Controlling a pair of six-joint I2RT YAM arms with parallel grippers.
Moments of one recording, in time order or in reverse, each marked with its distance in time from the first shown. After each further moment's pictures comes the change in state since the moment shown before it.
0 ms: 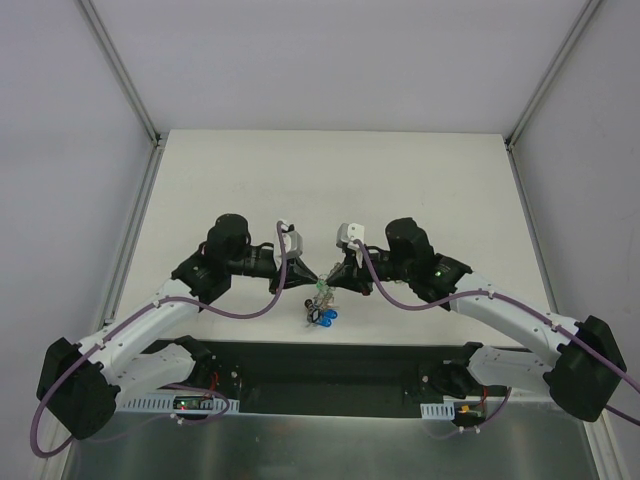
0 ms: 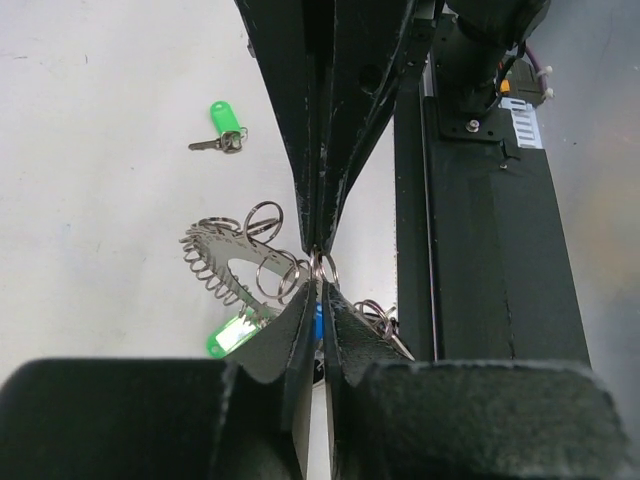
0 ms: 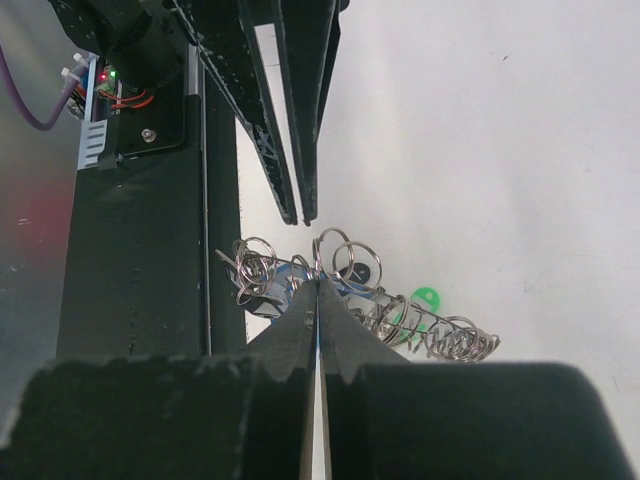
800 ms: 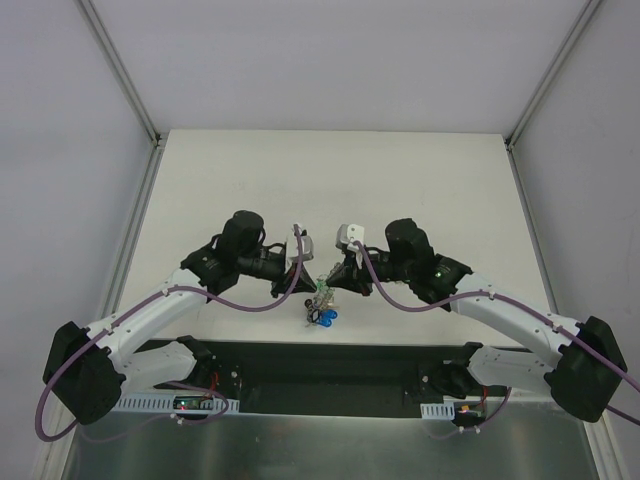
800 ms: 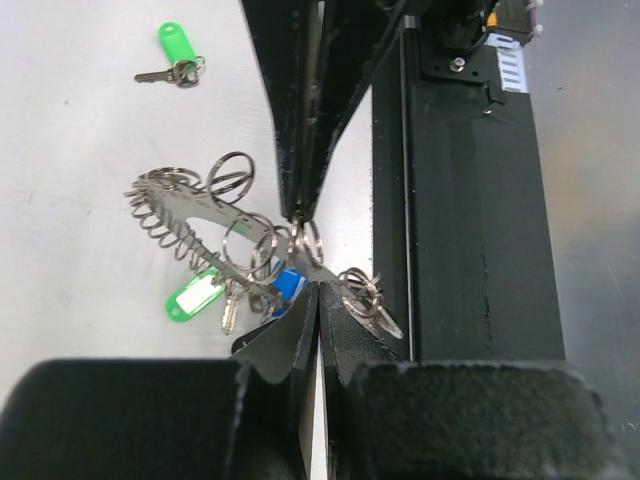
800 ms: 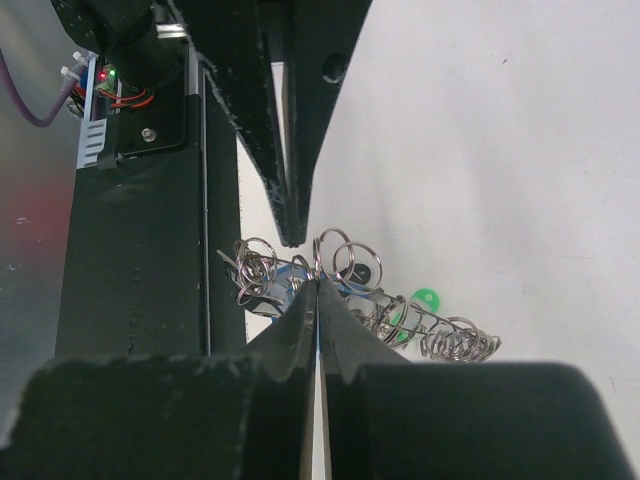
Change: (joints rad) left arm -0.032 0.091 0.077 -0.224 -0.008 0.092; right arm 0.010 -0.006 0.002 -0.003 0.018 -0.007
